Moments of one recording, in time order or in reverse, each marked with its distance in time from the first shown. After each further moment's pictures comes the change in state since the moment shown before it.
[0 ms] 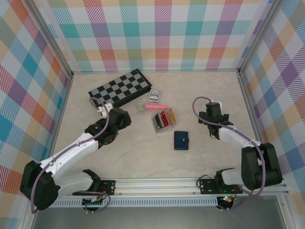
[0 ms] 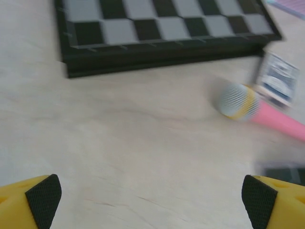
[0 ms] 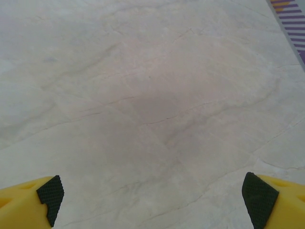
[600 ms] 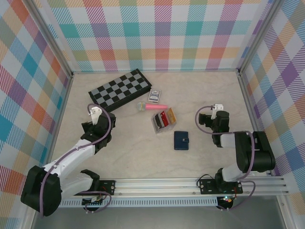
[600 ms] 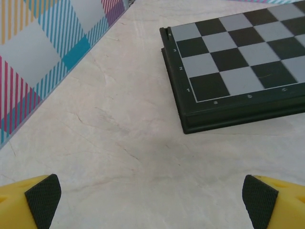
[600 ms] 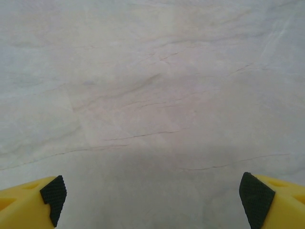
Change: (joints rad) left arm 0.203 -0.026 -0.255 0.368 -0.231 0.407; right arm -0.159 0.186 -0.235 0.720 -0.385 -0.138
